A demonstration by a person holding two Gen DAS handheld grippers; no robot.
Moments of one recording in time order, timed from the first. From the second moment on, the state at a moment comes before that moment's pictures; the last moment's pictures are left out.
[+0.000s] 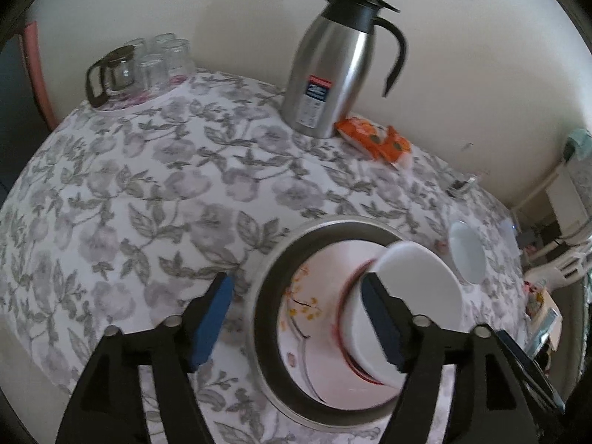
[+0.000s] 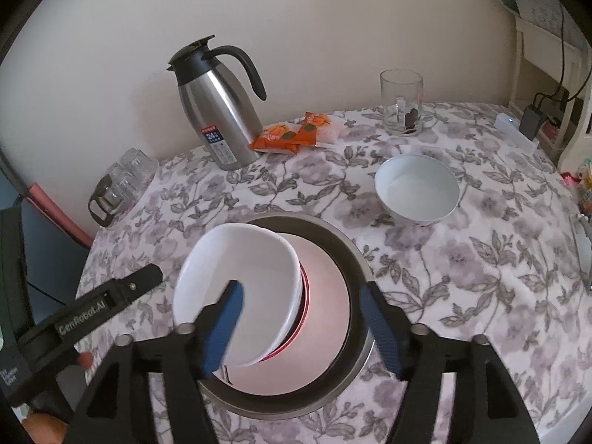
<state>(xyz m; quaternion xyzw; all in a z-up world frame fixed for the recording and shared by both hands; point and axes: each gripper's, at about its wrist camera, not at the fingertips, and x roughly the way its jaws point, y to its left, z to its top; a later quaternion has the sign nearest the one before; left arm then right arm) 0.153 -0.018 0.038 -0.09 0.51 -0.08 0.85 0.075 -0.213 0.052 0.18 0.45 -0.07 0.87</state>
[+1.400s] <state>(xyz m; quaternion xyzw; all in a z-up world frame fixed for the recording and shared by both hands) 0.124 0.002 0.034 -0.11 0.44 0.08 0.89 0.056 -0.253 0.056 0.18 0.42 -0.02 0.89</state>
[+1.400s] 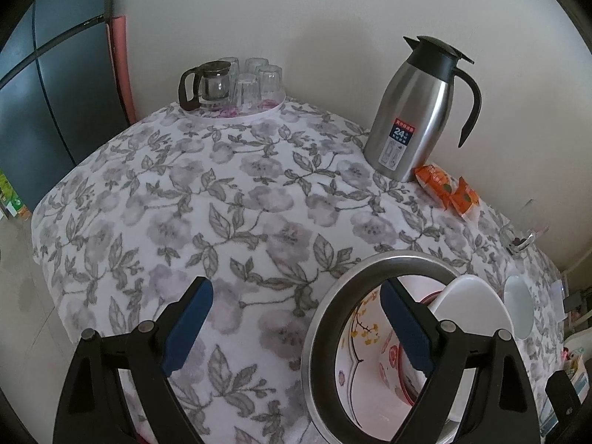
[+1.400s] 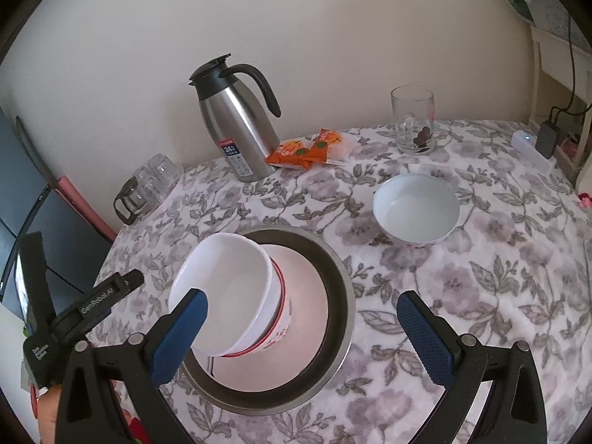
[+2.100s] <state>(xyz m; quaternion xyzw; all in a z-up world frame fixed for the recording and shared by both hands) 0.167 -0.016 0.059 -0.10 0.44 -0.01 0.89 0.069 -0.299 0.052 0.22 0.40 -0.09 0.88</state>
